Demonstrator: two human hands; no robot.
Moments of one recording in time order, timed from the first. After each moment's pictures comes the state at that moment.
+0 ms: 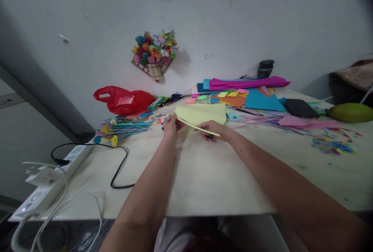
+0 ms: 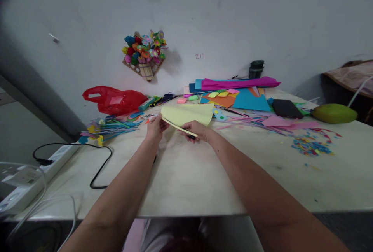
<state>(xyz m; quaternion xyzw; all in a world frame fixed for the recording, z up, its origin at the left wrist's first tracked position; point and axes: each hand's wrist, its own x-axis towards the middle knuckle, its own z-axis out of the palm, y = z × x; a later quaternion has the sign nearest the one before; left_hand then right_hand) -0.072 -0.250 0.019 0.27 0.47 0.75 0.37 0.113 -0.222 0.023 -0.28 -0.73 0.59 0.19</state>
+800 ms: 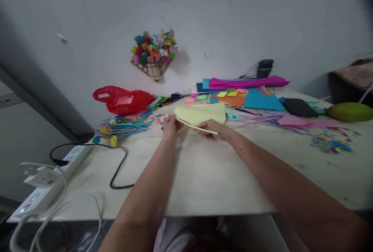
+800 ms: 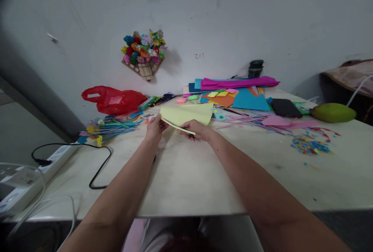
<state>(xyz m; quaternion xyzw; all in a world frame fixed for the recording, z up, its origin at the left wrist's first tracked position) -0.074 -0.248 0.015 0.27 0.47 0.75 0.38 0.109 -0.217 0.018 -0.29 -0.74 0.57 0.21</state>
